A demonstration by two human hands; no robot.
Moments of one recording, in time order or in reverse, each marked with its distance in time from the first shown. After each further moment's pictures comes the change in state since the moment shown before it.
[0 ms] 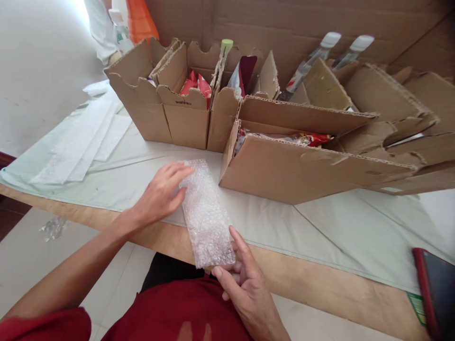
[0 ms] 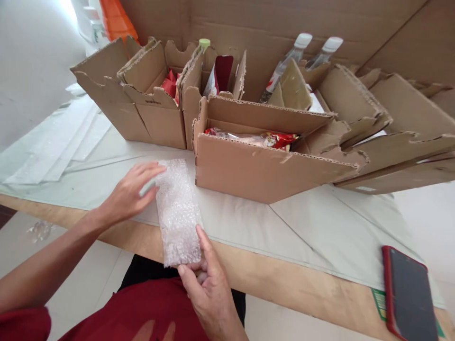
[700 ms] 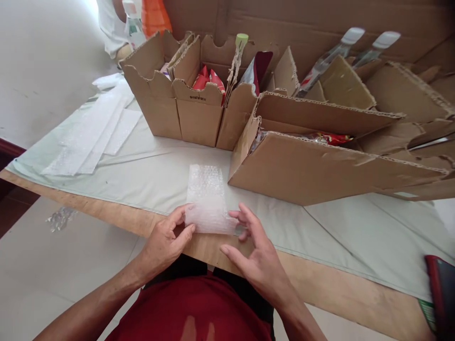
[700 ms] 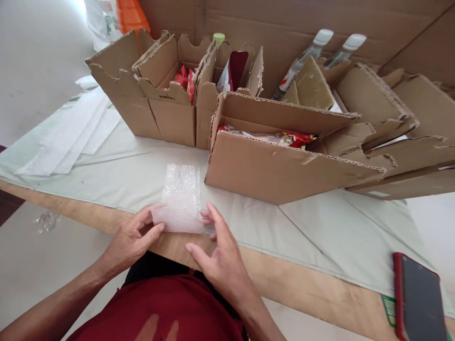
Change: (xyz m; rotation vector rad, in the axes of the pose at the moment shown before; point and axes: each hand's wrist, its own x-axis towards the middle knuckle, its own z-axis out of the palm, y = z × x) left_hand -0.080 0.063 0.016 -0.647 0.009 -0.588; right_hand 0.044 -0.029 -0.017 -0.427 0.053 -0.358
